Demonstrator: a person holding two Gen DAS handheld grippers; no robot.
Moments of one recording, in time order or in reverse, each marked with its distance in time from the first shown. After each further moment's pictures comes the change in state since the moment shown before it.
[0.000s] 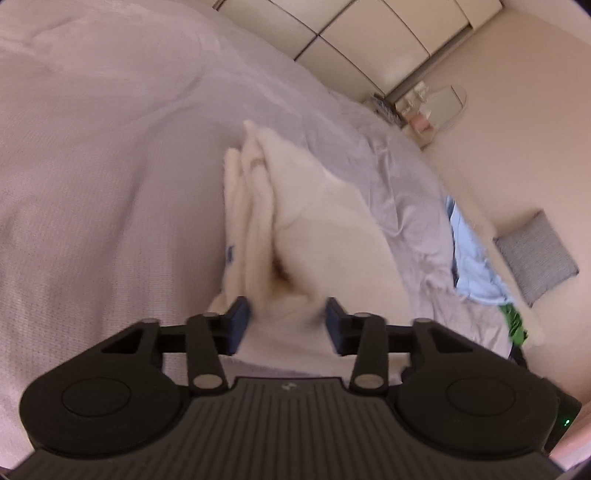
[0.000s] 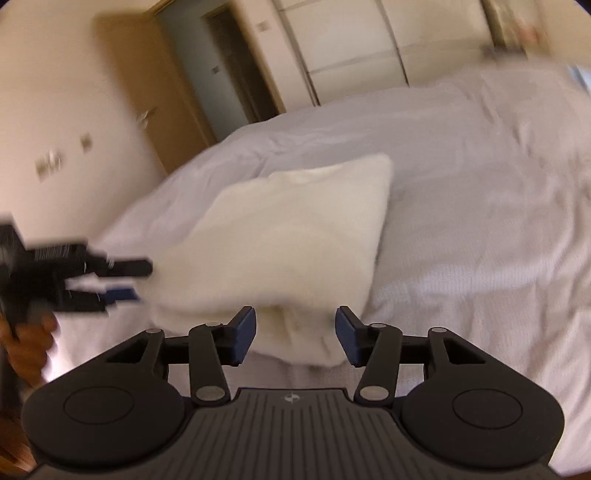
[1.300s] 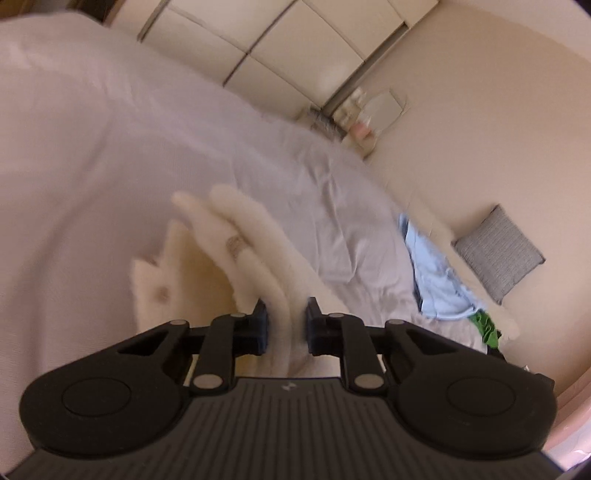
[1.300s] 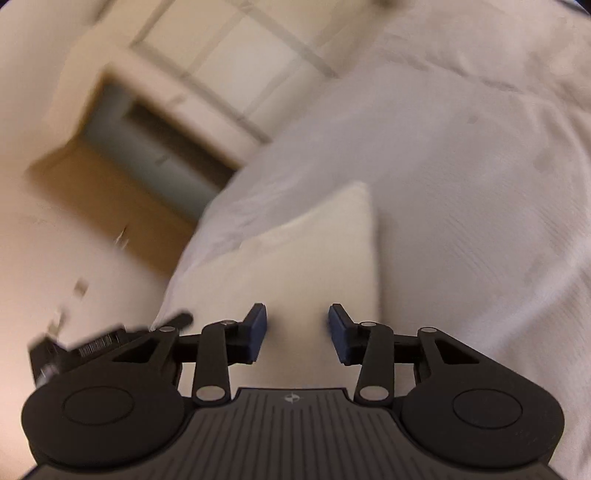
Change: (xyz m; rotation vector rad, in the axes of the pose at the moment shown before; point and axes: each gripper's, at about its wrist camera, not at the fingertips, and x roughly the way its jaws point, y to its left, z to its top) left arm 0.063 -0.018 0.099 0.077 -0.058 -0.157; right arm 0.082 -0.069 0.078 0.516 -0.103 0.166
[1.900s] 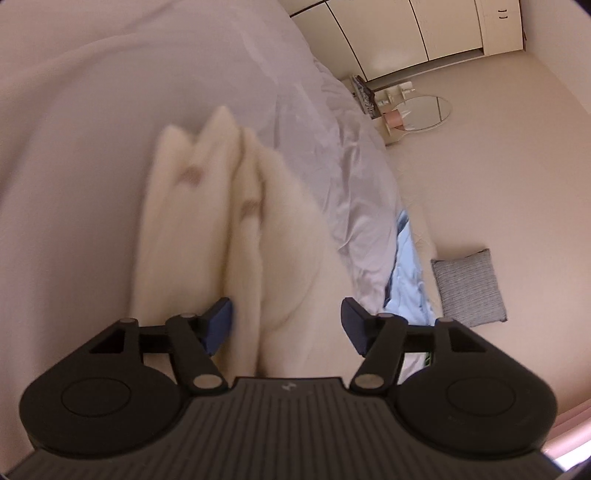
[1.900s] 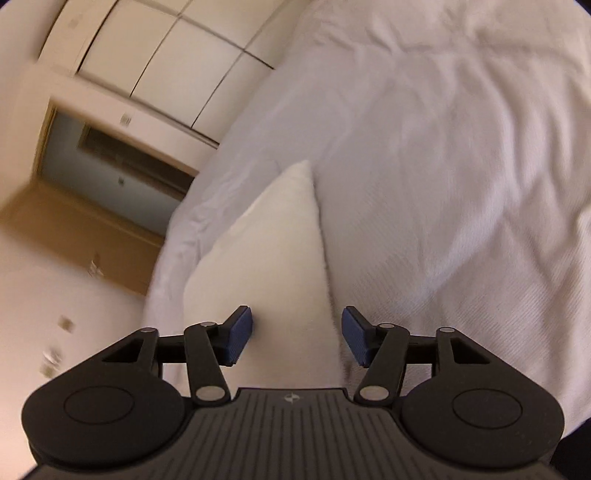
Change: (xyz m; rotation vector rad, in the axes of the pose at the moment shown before) left arm 0.052 0.043 -0.018 -0.389 0.192 -0.118; right arm -0.031 -0.053 -0.016 0.287 0.013 -0.085
